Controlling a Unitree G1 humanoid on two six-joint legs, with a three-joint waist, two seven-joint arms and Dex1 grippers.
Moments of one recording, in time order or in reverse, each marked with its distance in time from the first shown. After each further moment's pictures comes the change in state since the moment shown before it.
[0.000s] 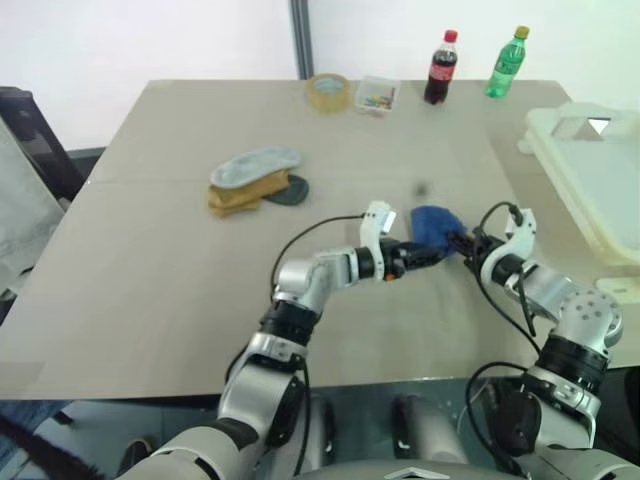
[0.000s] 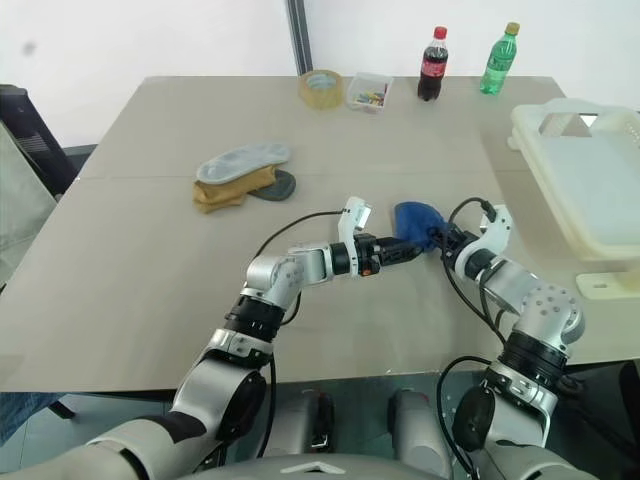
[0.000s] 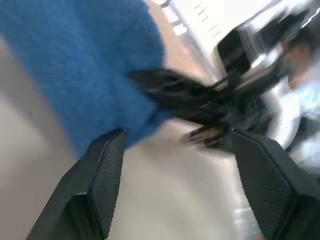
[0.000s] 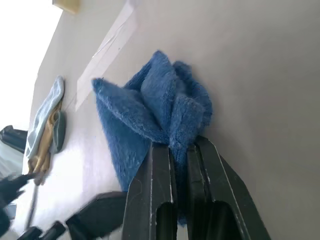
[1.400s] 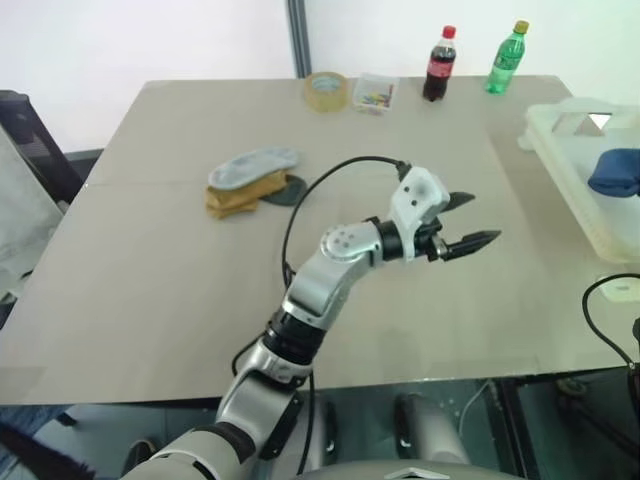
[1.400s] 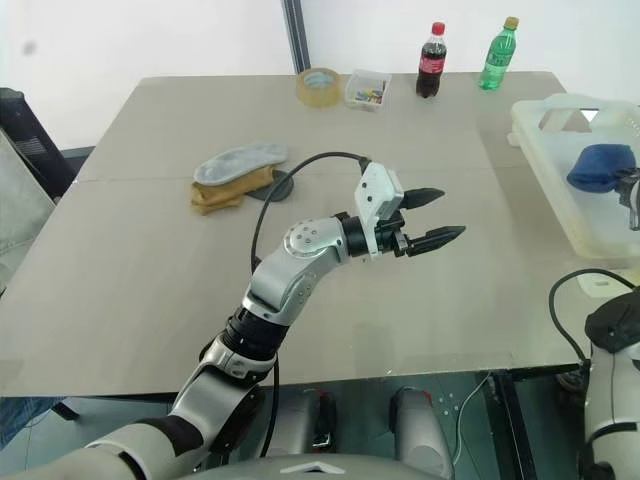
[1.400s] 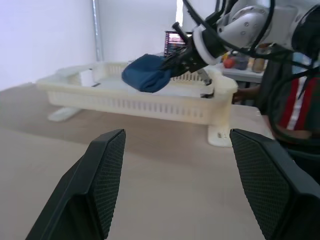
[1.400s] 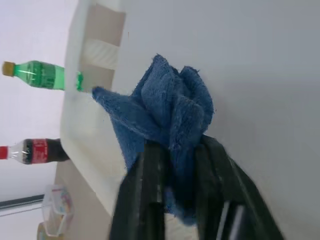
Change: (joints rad) left arm -0.001 -0.023 -0.137 -0.323 0.110 -0.251 -0.039; right arm -0.479 -0.698 -0.274 0.849 0.132 -0.350 -0.480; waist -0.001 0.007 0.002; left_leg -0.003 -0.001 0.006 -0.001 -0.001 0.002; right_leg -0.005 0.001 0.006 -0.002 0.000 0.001
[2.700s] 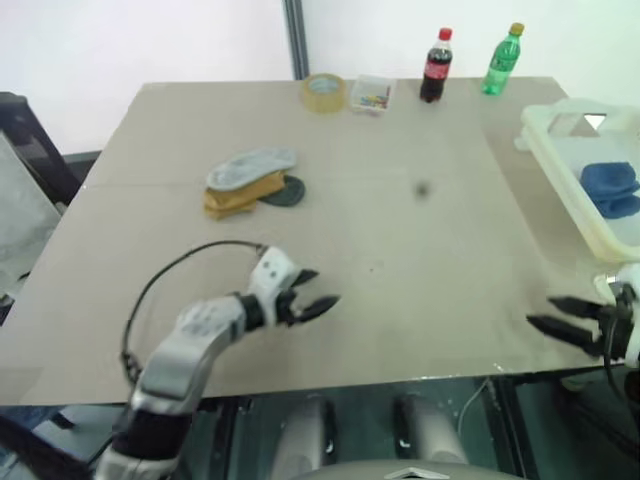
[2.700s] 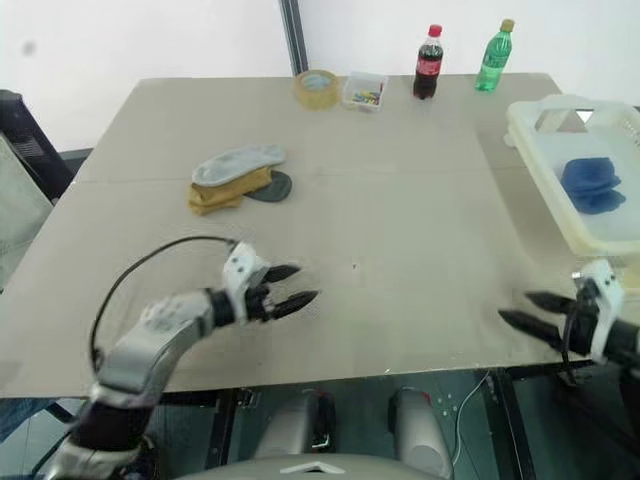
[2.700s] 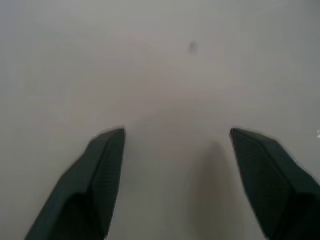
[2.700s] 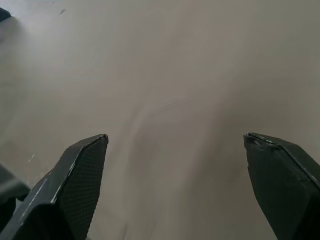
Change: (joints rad) left arm 0.660 0.566 0.325 -0.370 -0.069 0.164 -0.037; right arm 1.197 -0.145 0.553 -0.878 -0.345 -0.336 1.604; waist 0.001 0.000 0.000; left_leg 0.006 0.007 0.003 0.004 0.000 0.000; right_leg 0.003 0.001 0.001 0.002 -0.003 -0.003
